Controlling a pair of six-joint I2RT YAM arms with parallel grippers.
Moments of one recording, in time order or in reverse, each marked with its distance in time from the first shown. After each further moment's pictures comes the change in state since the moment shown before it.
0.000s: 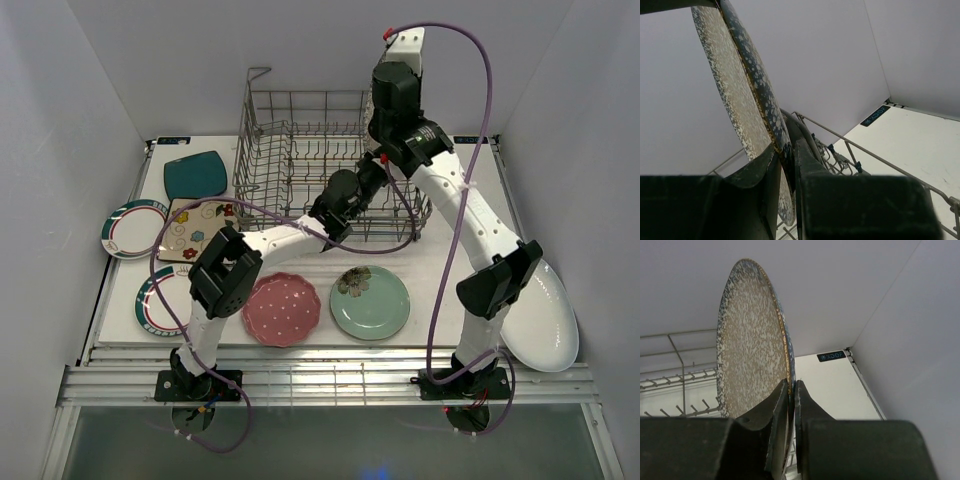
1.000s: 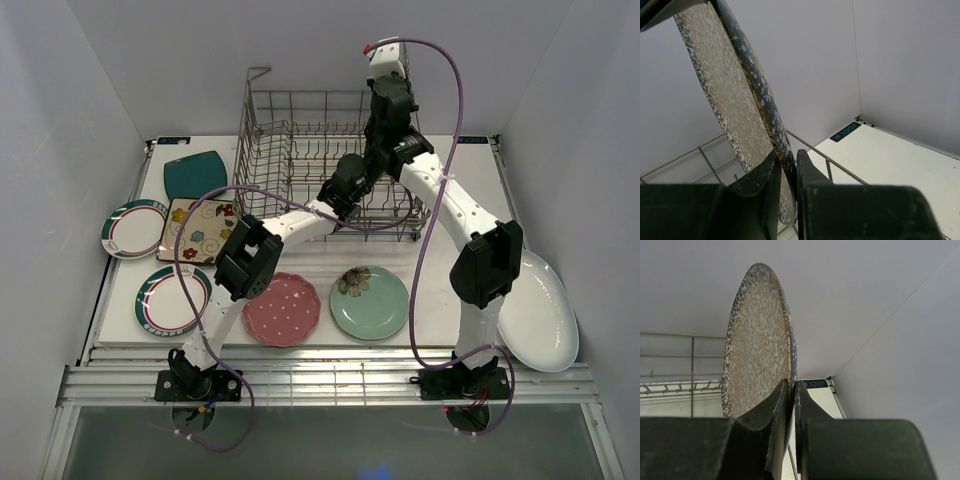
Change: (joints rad) left arm 0.101 0.243 0.299 -0.094 0.122 -0.315; right arm -0.058 0.117 -0.144 0.472 -0.077 -0.386
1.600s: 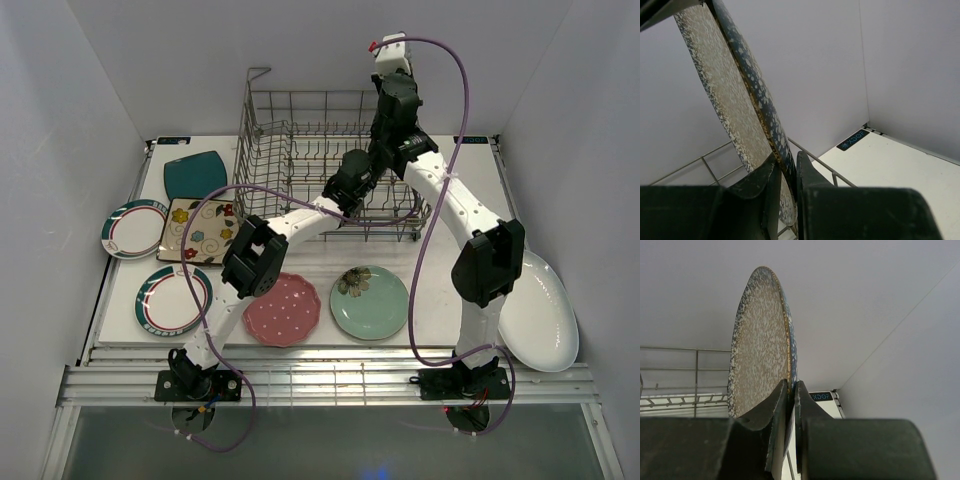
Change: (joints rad) left arm 0.000 0.094 0.150 -0.043 -0.016 0.021; right arm -0.045 0.005 -0.031 0.077 -0.084 -0.011
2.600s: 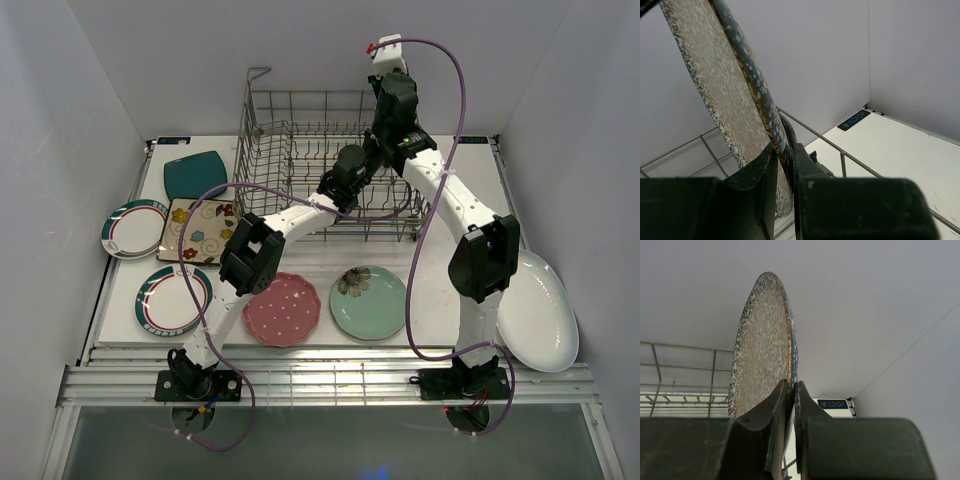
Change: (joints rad) left arm 0.033 0.004 0.003 -0.059 0.009 -0.032; right arm -0.021 0.047 0.028 -0.016 -0.113 0.037
